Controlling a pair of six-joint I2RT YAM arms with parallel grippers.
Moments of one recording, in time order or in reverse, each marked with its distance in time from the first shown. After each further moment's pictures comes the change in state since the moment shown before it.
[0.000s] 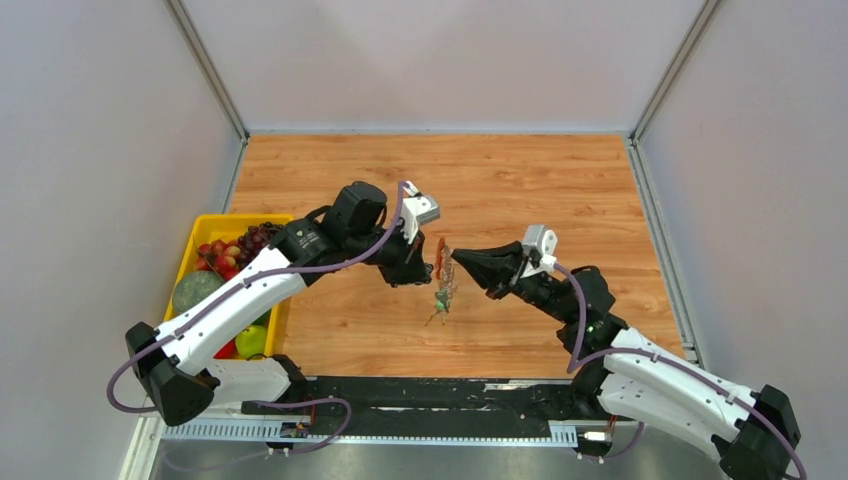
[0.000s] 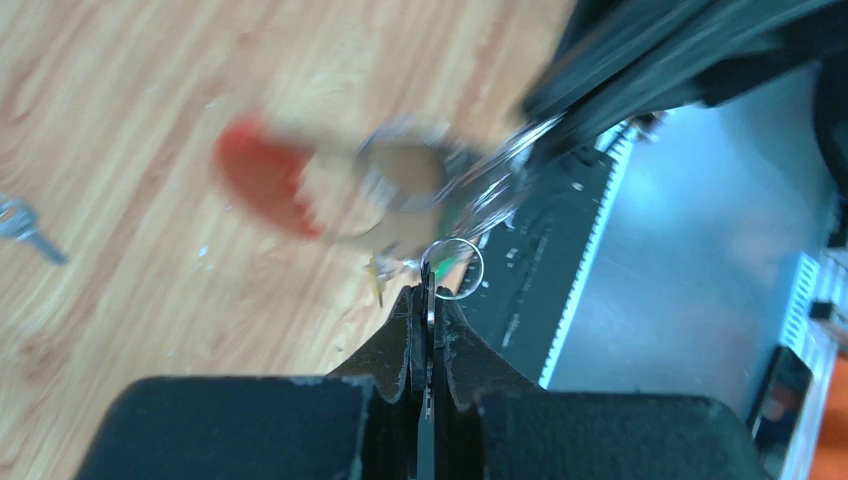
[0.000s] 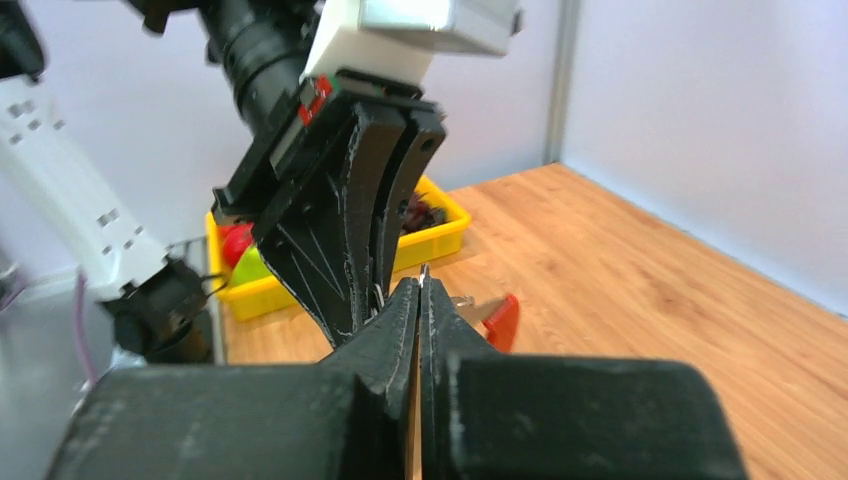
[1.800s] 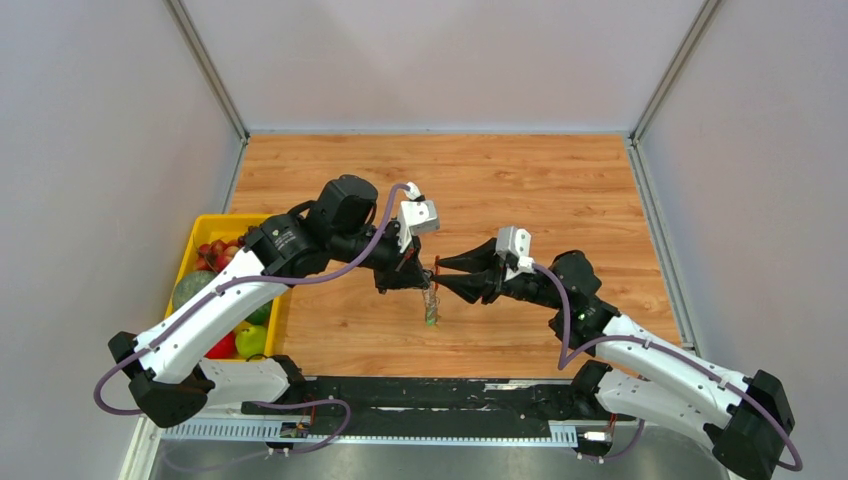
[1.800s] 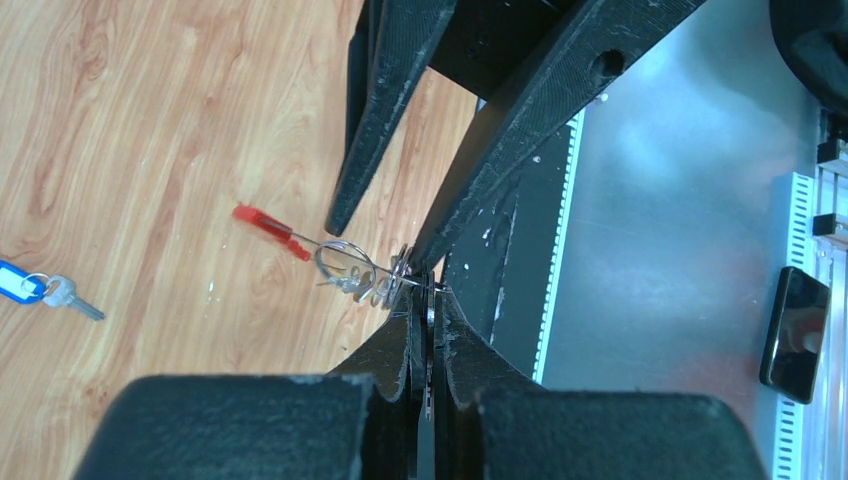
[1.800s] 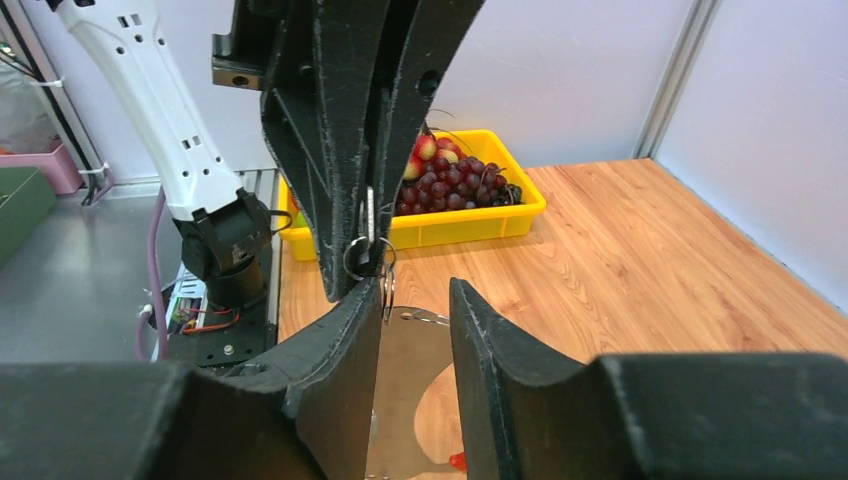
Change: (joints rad) left arm -0.047 -0.027 0.170 -0.158 0.047 0.147; right arm 0.000 0.077 0.094 -0.085 -0.207 -0.067
